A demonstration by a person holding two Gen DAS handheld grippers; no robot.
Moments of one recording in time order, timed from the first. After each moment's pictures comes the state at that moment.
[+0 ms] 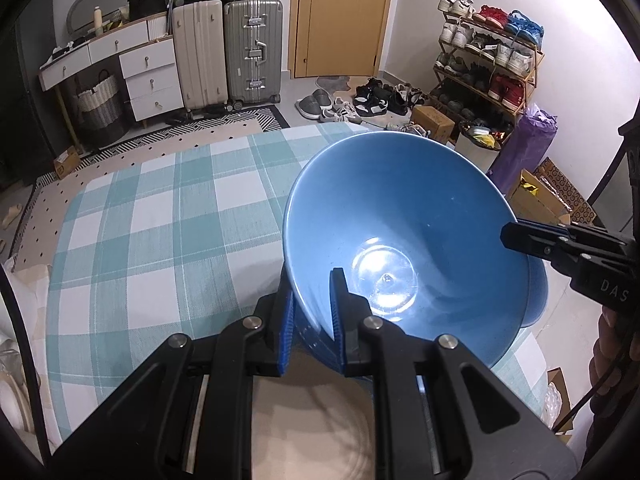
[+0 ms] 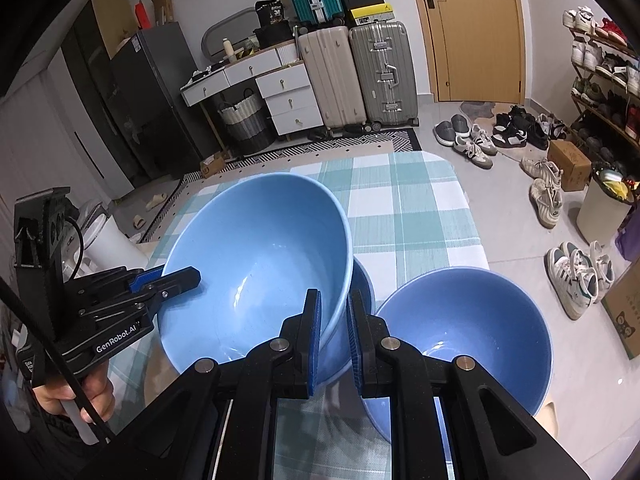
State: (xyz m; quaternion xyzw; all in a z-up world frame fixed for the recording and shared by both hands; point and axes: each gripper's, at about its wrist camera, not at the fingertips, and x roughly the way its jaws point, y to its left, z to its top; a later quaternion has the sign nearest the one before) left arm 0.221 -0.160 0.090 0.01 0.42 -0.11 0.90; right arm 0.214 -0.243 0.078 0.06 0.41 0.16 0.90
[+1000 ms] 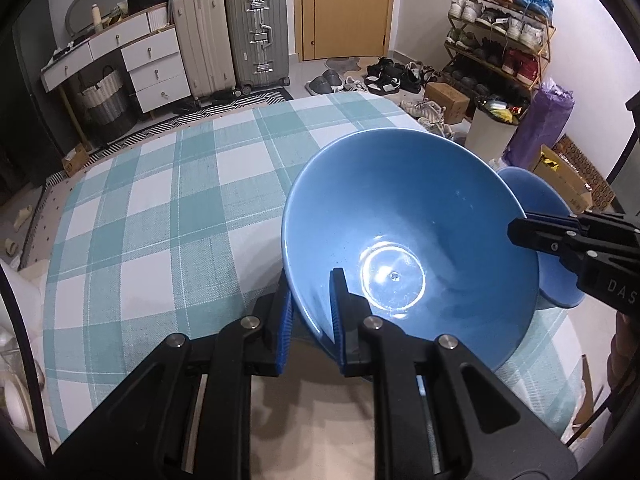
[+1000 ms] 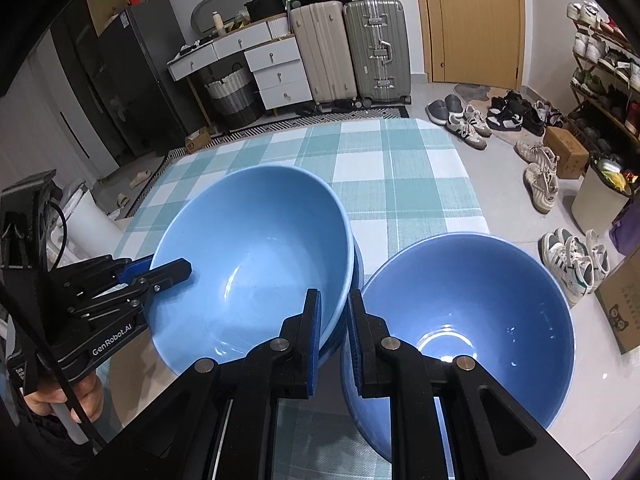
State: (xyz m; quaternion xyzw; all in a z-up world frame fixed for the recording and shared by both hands) left arm 0.257 -0.167 0.018 0.05 0.45 -0.09 0.89; right arm 0.231 -0.238 0.025 0.04 0.44 0.14 0.88
